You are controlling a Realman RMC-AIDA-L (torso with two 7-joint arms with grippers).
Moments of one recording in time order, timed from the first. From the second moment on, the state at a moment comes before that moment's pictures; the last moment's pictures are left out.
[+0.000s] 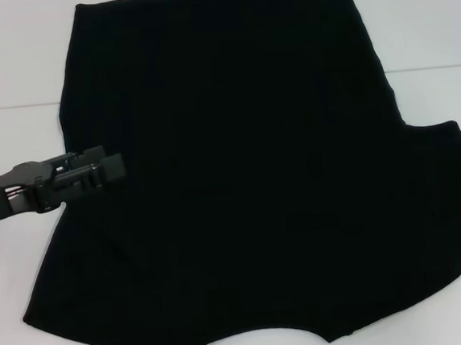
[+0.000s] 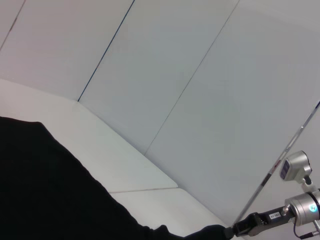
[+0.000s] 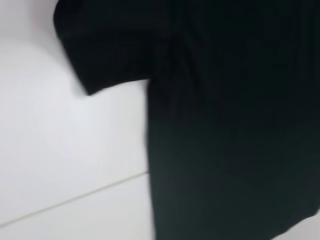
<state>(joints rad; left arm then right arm) -0.49 -2.09 0.35 0.88 2.03 1.82 -1.80 0.67 1.85 -0.48 -0.71 -2.56 -1.32 2.47</state>
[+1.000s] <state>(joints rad) -0.47 -2.08 0.30 0.85 1.98 1.82 -1.80 0.89 1.97 -0.90 -0.71 -2.59 -1.31 2.37</state>
